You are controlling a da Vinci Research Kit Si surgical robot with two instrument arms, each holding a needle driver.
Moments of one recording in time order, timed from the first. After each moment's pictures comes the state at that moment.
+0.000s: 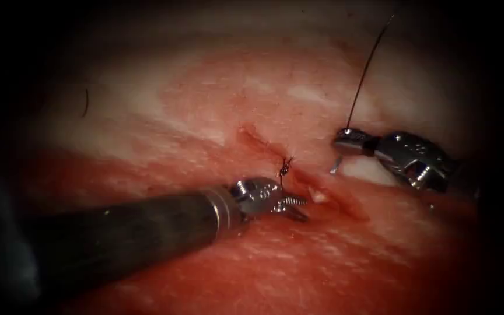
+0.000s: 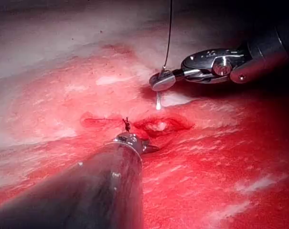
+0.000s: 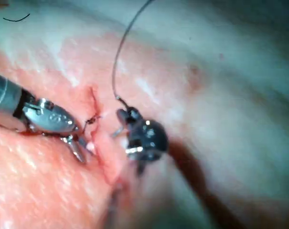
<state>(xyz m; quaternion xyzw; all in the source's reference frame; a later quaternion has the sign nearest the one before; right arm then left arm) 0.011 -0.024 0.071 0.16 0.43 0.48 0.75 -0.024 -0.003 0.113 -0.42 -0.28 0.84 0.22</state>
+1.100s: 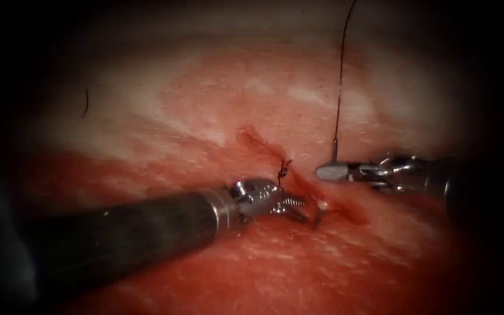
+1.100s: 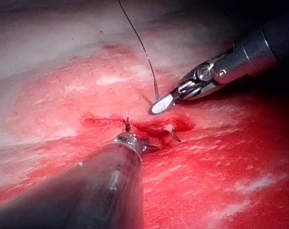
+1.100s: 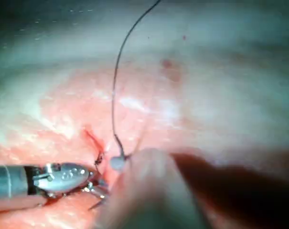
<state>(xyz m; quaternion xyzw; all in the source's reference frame) 0.015 -0.030 0.072 0.44 0.34 0.64 0.53 -0.024 -0.003 0.113 -0.42 -0.28 0.84 0.22</state>
